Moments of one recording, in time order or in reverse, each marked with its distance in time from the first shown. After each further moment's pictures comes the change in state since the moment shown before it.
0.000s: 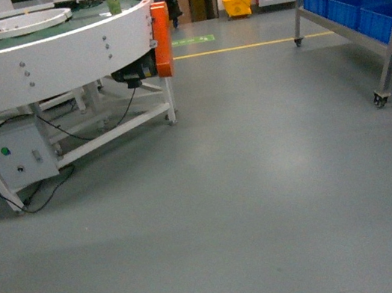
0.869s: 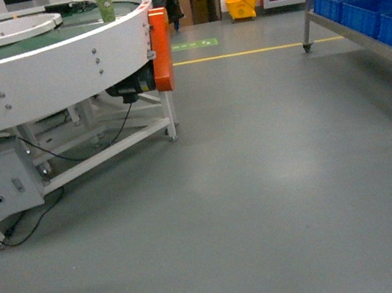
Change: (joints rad) left arm 0.000 0.000 0.000 -0.003 0.000 0.000; right arm 0.000 0.000 0.000 -0.004 0.000 0.000
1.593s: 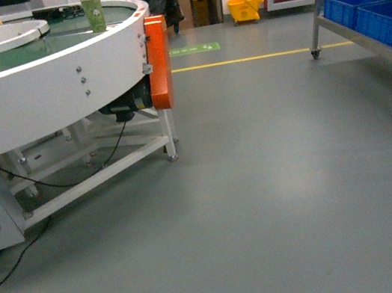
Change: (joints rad) left arm 0.000 0.000 0.000 0.000 0.000 0.000; right arm 0.000 0.000 0.000 0.002 0.000 0.000
